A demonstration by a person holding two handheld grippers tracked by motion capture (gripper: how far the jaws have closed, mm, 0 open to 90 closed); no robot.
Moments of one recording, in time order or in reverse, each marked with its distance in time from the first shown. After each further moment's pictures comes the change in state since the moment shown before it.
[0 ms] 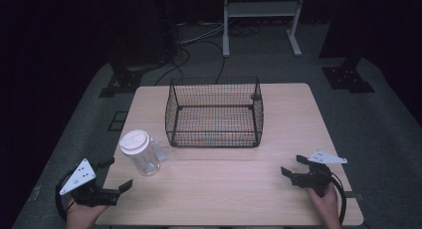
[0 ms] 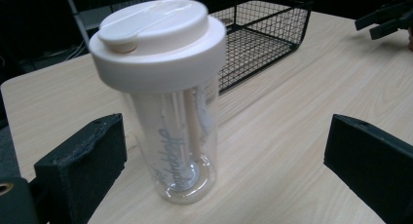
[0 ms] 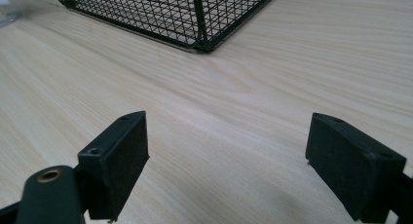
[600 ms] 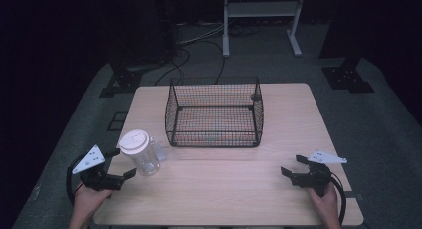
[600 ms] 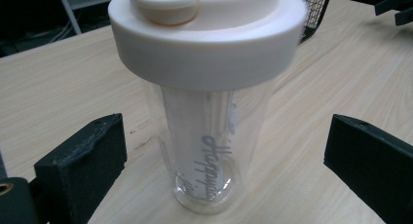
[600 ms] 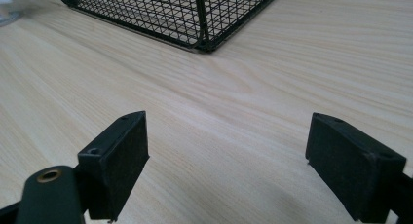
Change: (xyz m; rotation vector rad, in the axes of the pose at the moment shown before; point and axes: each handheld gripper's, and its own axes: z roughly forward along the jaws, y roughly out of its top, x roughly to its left) left arm 0.035 -0.001 0.037 0.069 -0.045 -0.024; right arm 0.000 0.000 0.000 0.000 0.005 -0.005
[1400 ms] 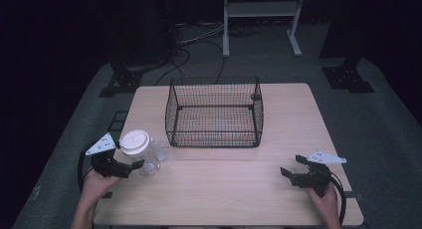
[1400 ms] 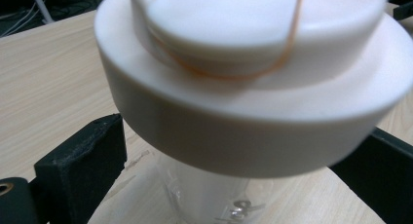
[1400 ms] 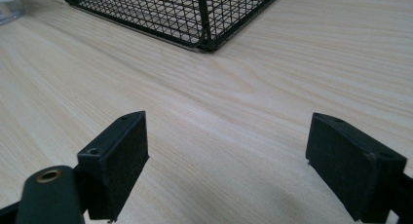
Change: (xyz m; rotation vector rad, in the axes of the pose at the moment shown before) left arm 0.019 0.016 0.031 0.052 -0.086 -0.008; right arm 0.000 0.000 0.001 0.004 0.005 -0.005
